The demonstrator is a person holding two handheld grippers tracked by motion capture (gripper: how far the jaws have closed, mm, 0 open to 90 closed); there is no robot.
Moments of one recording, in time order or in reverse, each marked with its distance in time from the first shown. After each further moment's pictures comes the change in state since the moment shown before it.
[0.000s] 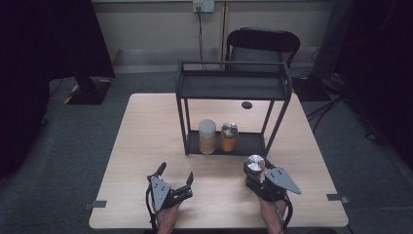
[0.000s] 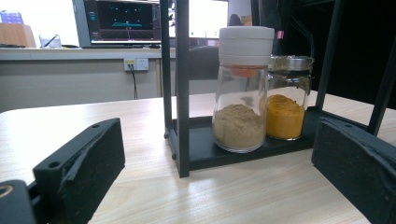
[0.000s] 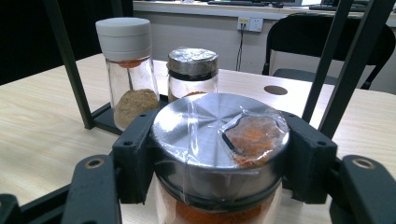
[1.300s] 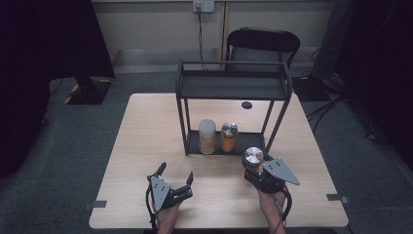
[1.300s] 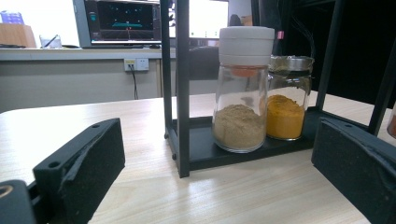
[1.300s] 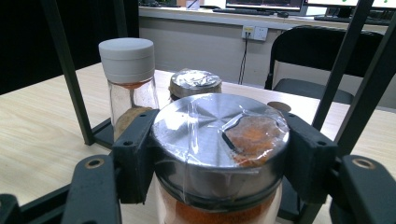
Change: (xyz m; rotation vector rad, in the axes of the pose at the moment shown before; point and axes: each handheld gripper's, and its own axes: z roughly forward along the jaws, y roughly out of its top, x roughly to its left) left arm 0.000 0.000 0.000 -0.001 0.001 0.000; right arm -0.005 0.017 0.012 -0.019 0.019 -0.025
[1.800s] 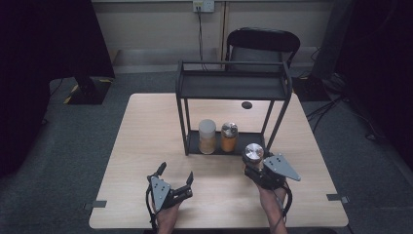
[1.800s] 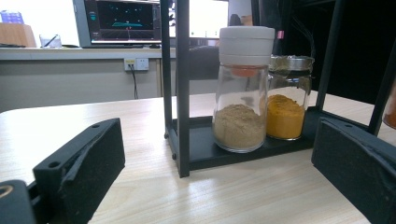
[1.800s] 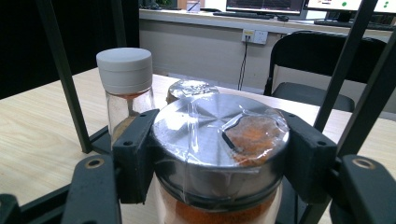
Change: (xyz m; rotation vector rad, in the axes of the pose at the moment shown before) left arm 0.000 0.000 0.000 0.001 0.000 -0.001; right arm -0.003 0.009 0.005 -0.007 0.002 -0.007
